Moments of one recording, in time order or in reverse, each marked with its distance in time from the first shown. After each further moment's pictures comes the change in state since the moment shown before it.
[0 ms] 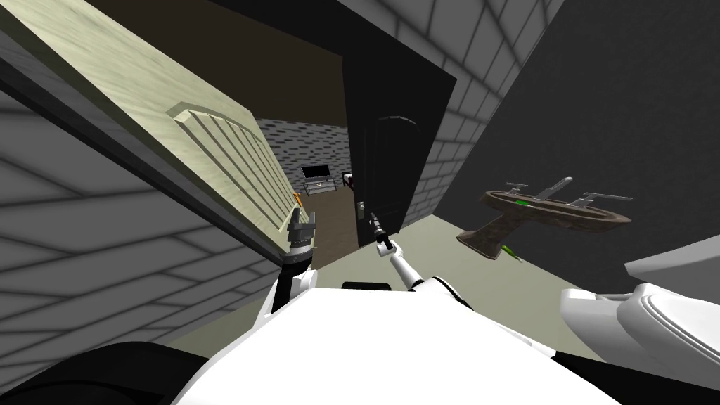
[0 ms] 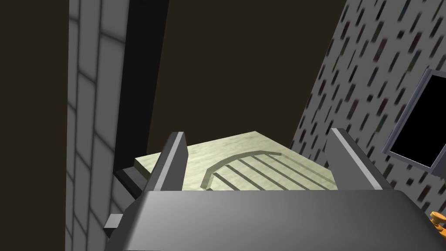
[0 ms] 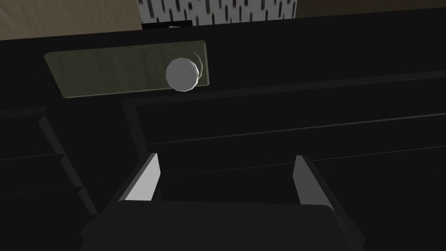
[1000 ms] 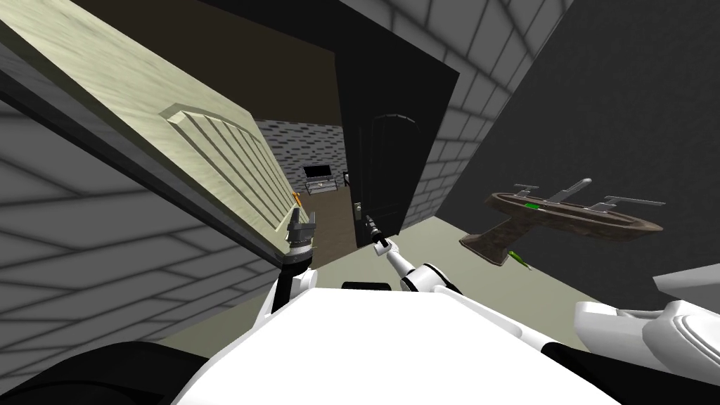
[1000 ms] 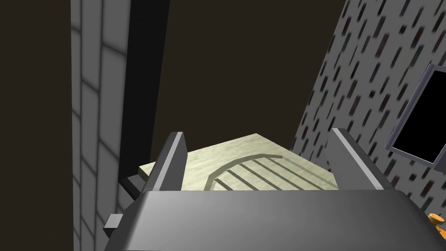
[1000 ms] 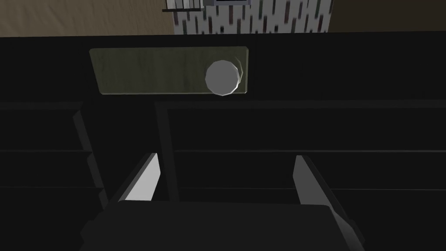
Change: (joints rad) arm -0.139 0.024 0.034 0.241 0.014 0.002 0.000
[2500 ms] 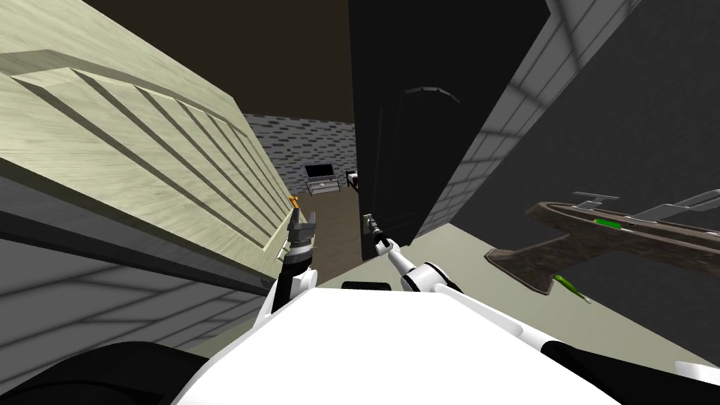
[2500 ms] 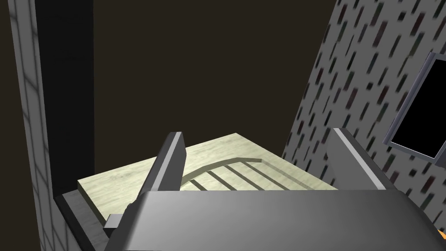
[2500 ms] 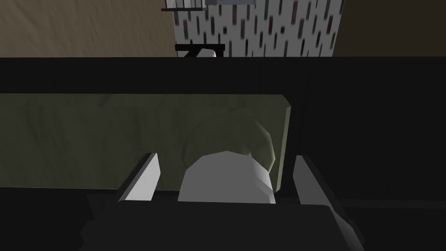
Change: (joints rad) arm -0.014 -0.013 -0.024 0.037 -0.010 -0.021 0.011
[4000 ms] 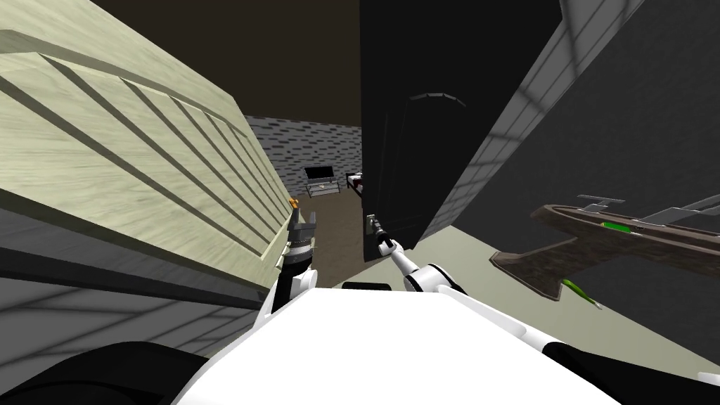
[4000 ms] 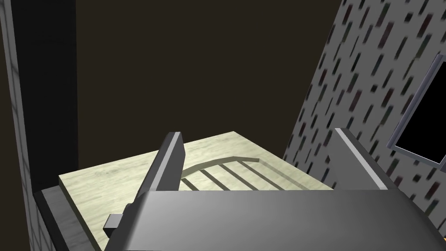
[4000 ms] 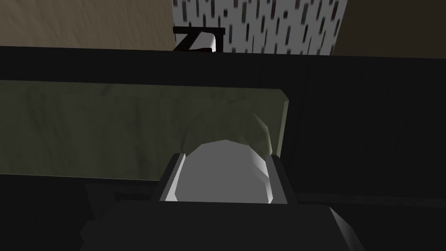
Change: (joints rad) arm 0.021 -0.033 -0.028 -0.005 -0.010 0.008 0.018
